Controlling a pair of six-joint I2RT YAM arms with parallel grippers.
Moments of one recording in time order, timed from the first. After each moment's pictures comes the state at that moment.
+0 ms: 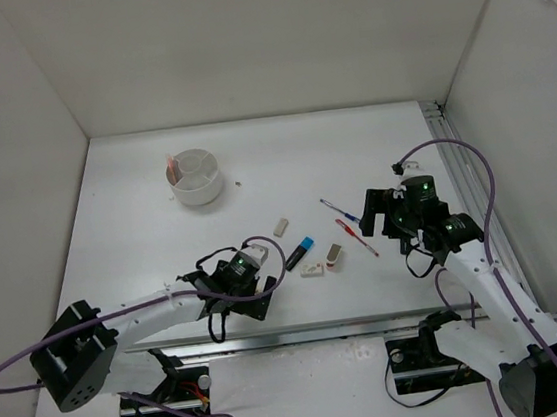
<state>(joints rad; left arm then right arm) -0.88 1.28 0.61 -0.40 -0.08 -0.40 0.23 0.95 0.78 -0.58 -0.02 0.34</state>
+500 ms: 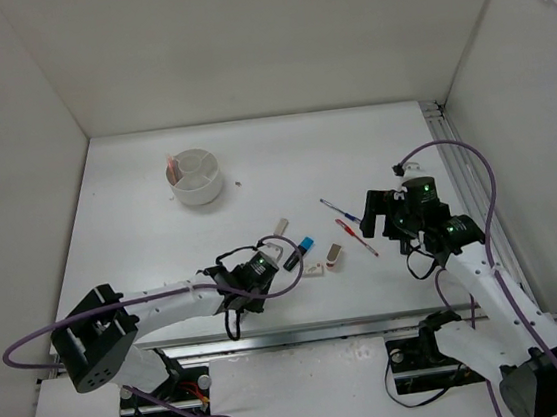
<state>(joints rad) -0.97 1.44 0.74 -0.43 -0.20 -0.42 0.23 0.93 0.77 -0.59 -0.02 0.34</state>
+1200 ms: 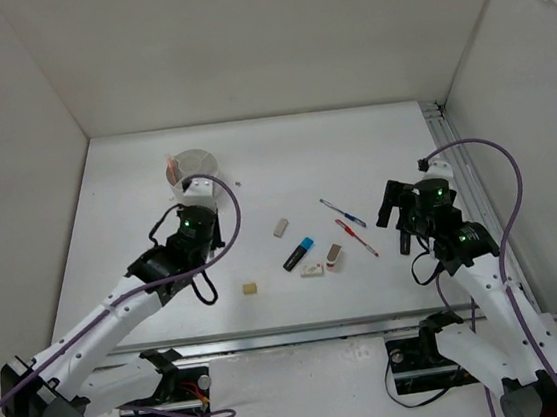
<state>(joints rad) -0.73 1.07 0.89 -0.41 -0.49 -0.32 0.21 0.84 0.78 -0.60 0.18 0.39</state>
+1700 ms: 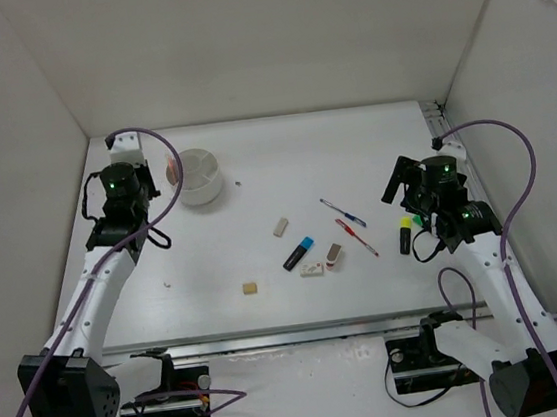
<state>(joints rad) -0.16 1.17 1.02 -0.11 -0.28 -0.02 0.12 0.96 0.93 -0.61 0.20 0.47</state>
